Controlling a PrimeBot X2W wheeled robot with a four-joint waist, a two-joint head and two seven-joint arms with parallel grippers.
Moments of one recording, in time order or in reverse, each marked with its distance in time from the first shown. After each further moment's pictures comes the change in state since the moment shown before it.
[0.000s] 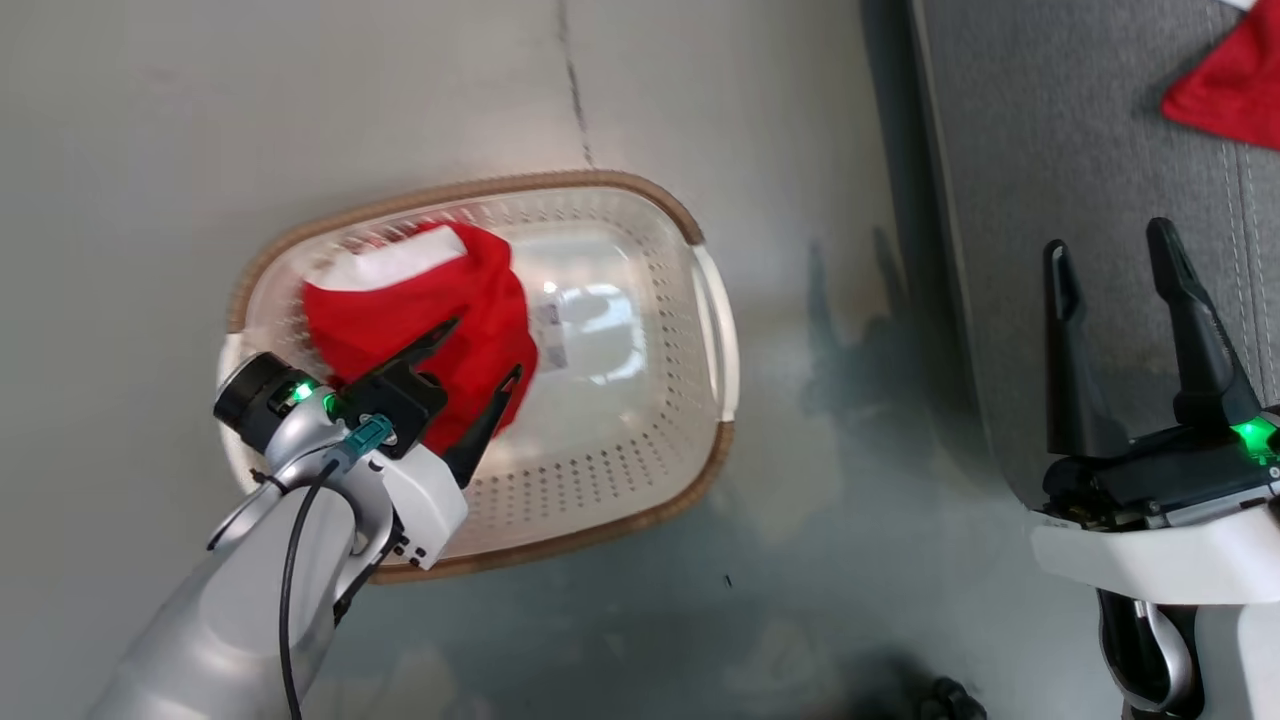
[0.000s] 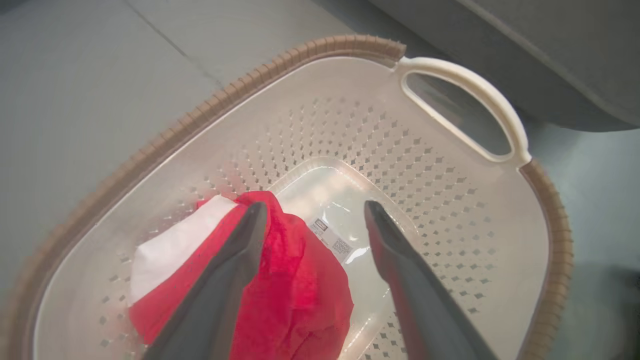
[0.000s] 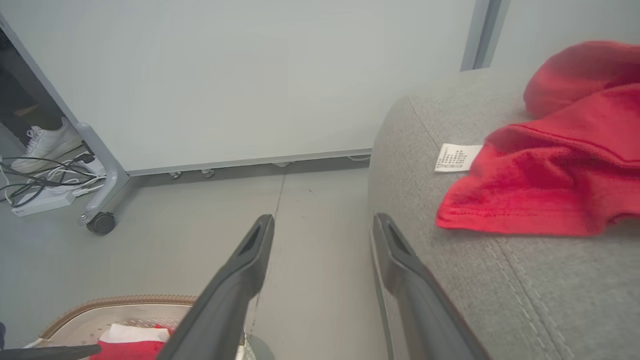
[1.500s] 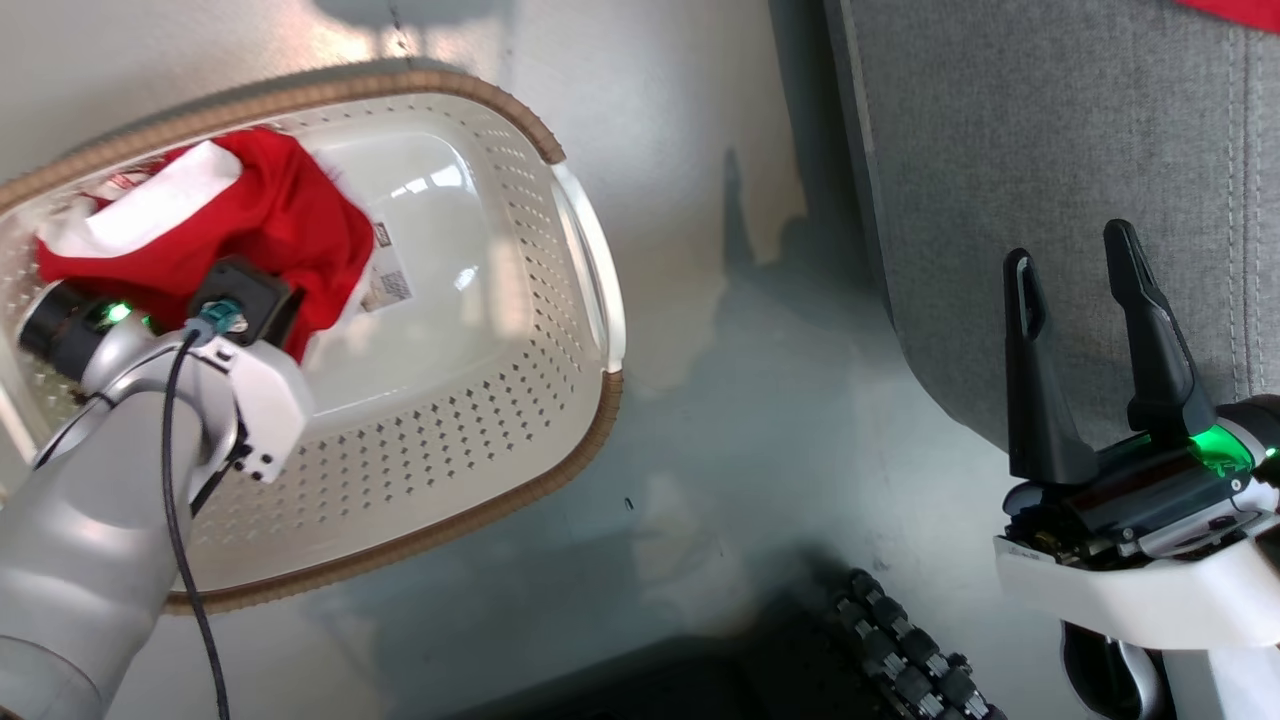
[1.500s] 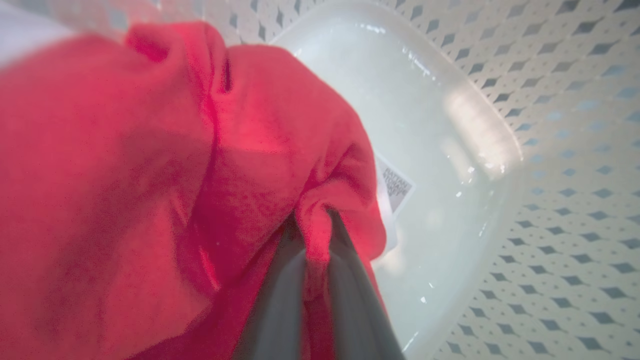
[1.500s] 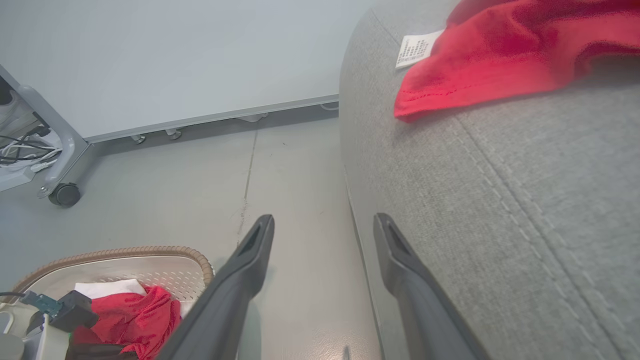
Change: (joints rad) left arm -0.310 0.100 -0.356 0.428 -0.299 0.020 0.004; right arm 0.014 0.000 0.096 -0.058 0.090 0.000 -0.067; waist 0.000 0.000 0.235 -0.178
